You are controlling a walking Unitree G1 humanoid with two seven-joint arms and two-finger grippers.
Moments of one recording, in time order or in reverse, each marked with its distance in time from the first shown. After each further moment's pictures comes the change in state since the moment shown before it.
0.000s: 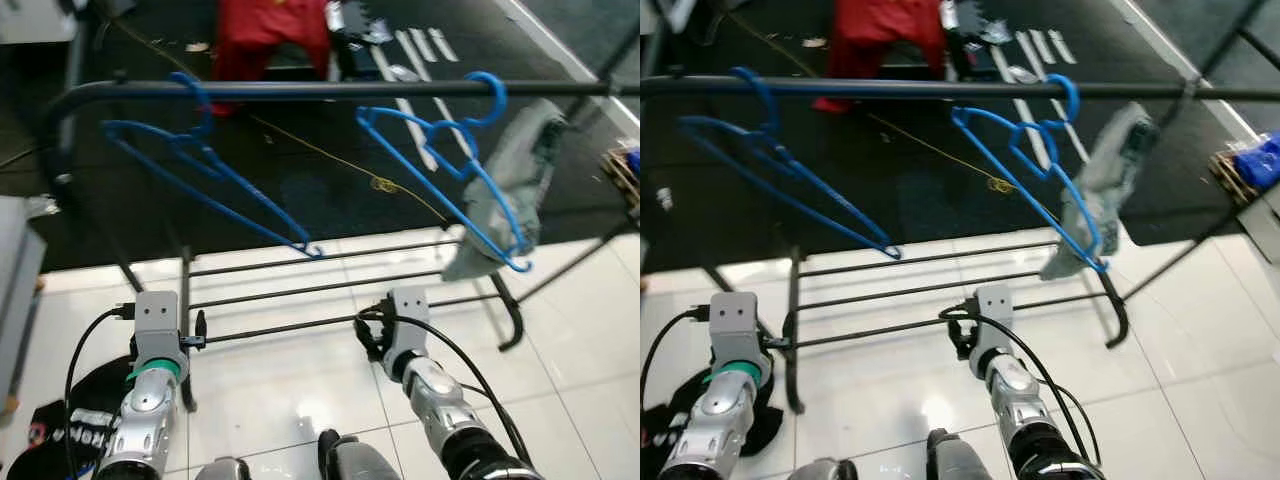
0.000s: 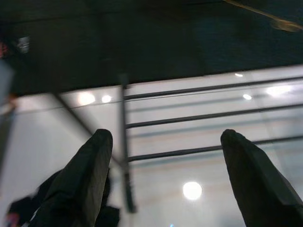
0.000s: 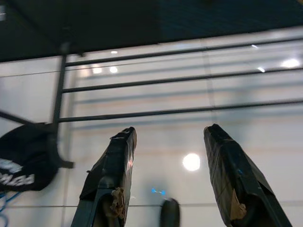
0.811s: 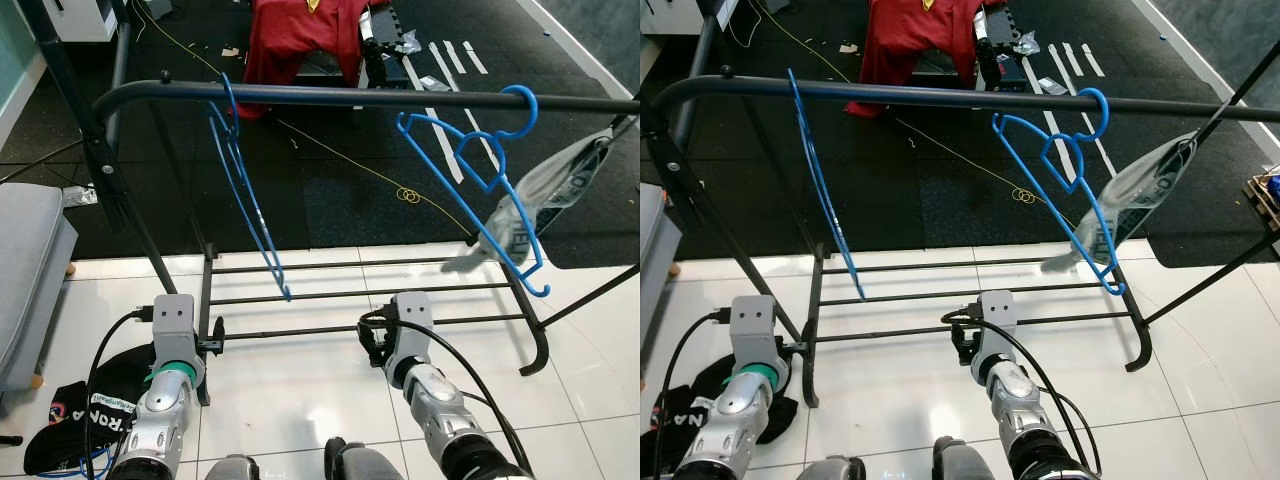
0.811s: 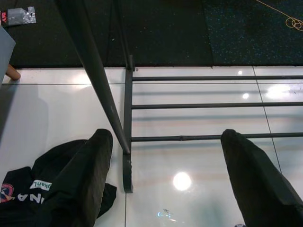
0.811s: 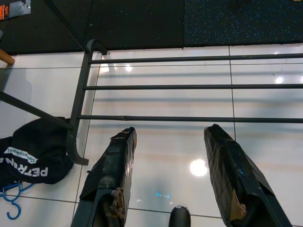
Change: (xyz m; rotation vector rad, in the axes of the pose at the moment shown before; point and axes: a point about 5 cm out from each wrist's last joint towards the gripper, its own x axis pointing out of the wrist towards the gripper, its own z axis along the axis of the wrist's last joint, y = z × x) left arm 0.001 -0.009 -0.009 -0.058 0.062 -0.024; right arm -0.001 0.004 -0.003 0.022 -0.015 -0.016
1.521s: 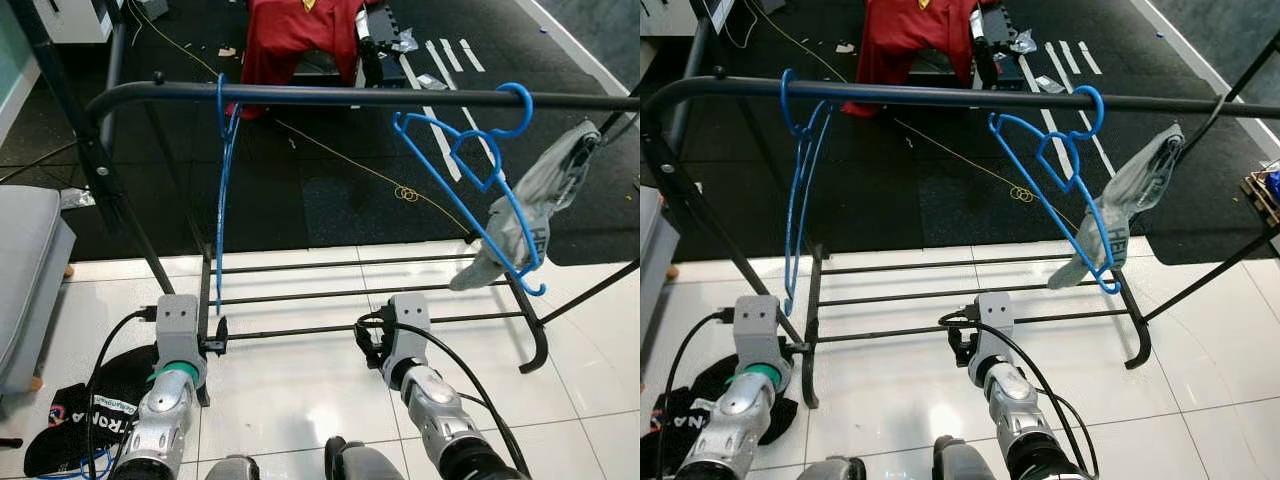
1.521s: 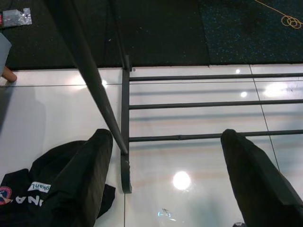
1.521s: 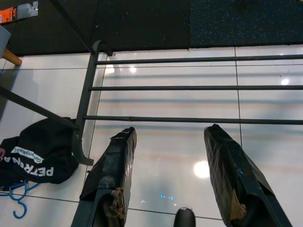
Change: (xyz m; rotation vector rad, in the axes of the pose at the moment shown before) left arm -0.001 -0.002 -0.001 0.006 -0.001 -0.010; right arm 0.000 0.006 0.000 0.003 -0.008 0.020
